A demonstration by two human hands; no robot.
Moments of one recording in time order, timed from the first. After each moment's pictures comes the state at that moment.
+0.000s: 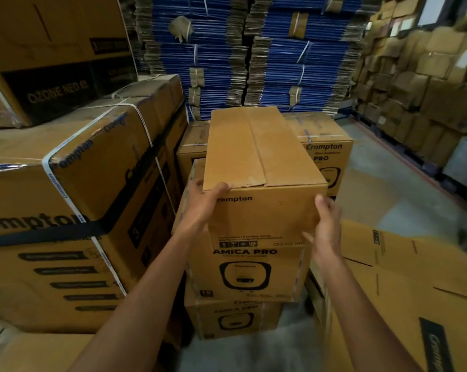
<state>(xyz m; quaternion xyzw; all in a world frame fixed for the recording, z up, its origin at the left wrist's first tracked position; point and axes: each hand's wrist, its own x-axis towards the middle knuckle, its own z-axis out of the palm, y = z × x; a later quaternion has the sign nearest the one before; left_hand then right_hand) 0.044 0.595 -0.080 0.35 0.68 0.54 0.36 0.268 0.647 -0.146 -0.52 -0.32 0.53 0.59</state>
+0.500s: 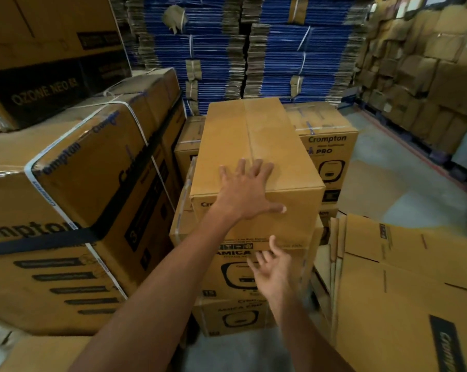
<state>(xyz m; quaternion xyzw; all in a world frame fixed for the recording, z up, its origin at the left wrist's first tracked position) 0.091 0.668 -0.074 0.74 0.67 0.02 -0.05 0.187 0.620 -0.223 -0.36 0.00 0.78 0.51</state>
